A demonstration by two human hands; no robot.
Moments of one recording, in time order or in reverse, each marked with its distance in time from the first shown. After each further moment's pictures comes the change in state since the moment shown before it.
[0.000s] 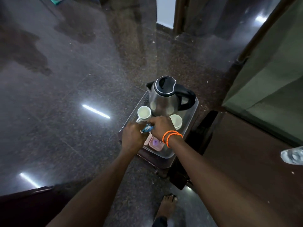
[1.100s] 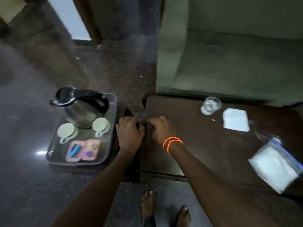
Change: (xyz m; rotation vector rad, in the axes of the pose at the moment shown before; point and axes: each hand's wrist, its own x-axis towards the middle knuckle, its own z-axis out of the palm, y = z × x) left_hand -0.070 0.240 0.116 -0.006 -0.069 0.304; right_hand -0.203 0.215 -0.053 0.079 0.475 0.327
